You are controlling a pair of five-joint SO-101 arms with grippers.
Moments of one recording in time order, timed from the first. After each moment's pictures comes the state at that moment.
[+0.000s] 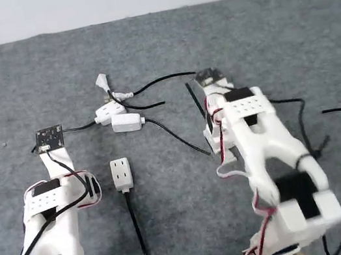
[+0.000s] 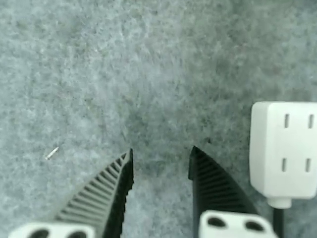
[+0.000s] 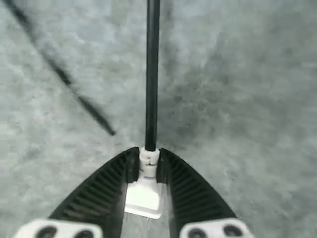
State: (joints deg) left arm -16.3 -19.5 63.1 44.6 0.7; right arm -10.2 2.1 23.3 65.4 9.7
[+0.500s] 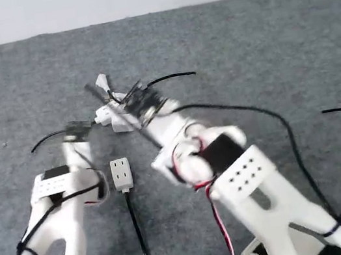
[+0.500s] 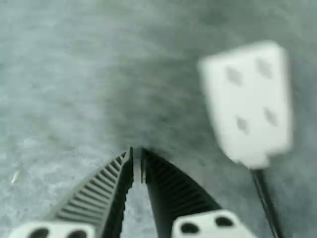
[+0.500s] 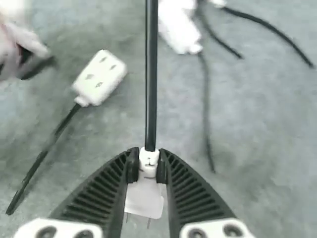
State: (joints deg) left arm -10.3 -12.0 56.5 52.4 -11.4; right arm -39.2 -31.4 31.2 67.0 9.5
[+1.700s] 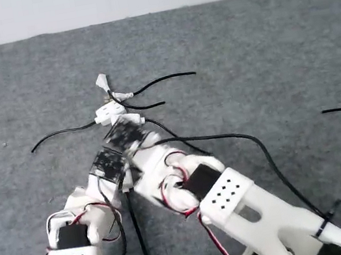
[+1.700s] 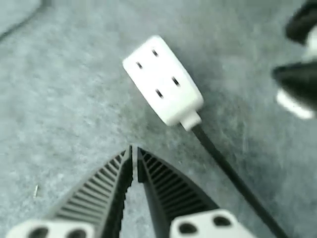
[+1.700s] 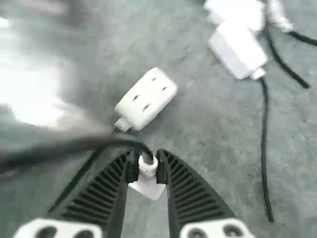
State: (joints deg) left arm -1.8 -66.7 84.7 56.7 -23.5; right arm -45.8 -31.4 48.0 43.1 1.5
